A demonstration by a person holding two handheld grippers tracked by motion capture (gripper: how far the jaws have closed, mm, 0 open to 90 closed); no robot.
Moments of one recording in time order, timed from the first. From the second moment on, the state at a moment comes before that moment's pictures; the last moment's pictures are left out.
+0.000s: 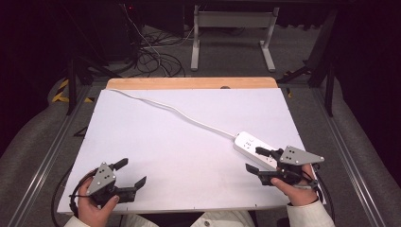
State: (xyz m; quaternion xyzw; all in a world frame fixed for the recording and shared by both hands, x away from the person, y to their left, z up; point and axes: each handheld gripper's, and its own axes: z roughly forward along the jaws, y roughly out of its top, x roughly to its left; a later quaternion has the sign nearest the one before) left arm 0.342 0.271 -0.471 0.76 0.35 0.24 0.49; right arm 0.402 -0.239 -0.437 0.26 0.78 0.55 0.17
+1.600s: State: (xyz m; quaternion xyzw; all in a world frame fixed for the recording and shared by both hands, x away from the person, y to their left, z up) left arm 0.340 0.270 -0.470 0.77 0.34 0.25 0.48; right arm 0.401 -0.234 -0.487 0.27 0.79 0.51 0.18
